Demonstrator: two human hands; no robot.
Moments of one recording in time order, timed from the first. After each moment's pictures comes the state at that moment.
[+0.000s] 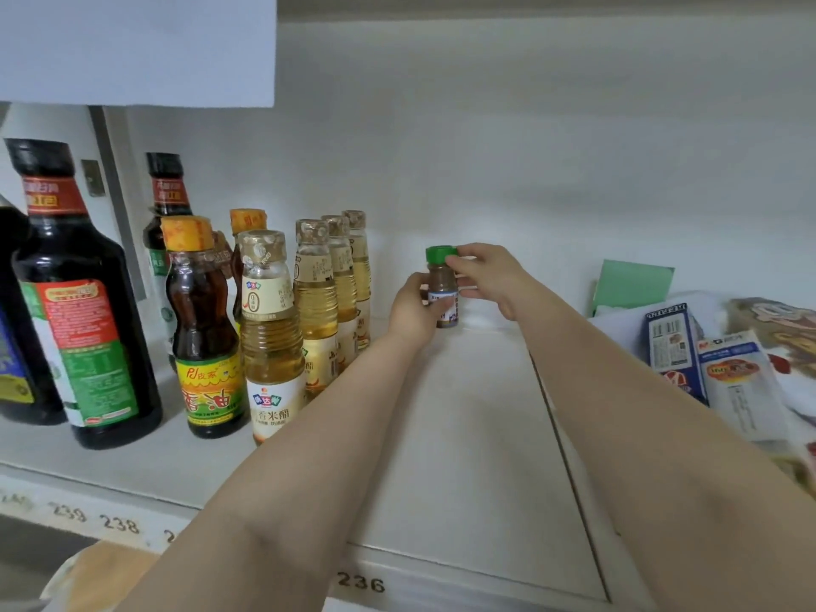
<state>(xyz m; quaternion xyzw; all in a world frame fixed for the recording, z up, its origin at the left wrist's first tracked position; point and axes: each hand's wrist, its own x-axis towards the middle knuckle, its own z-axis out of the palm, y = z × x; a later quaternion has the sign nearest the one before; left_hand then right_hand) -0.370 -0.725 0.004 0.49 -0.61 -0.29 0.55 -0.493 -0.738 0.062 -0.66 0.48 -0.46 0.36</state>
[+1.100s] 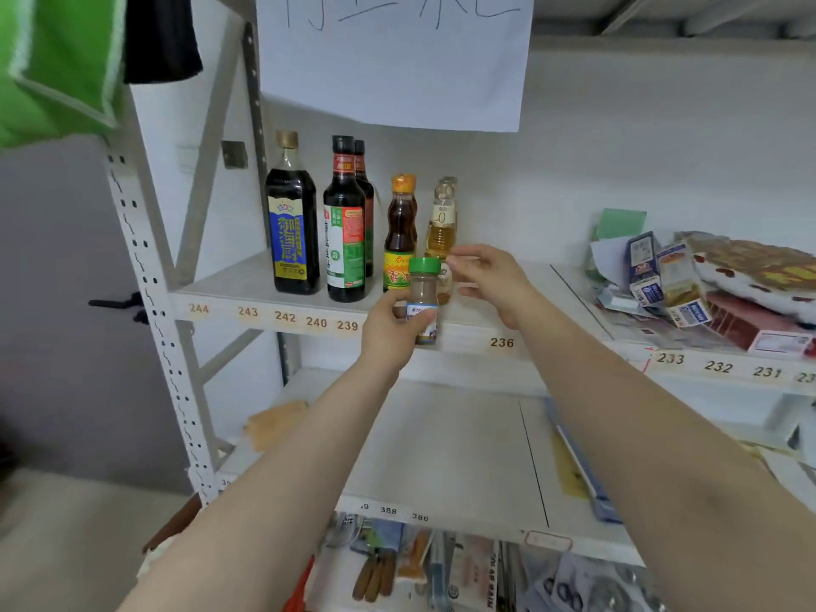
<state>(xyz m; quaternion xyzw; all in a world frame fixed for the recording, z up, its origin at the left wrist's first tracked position) -0.185 -0.404 -0.046 0.49 -0.54 -0.36 0.58 -0.335 -0.439 0.020 -0.62 0.47 -0.50 0.38</state>
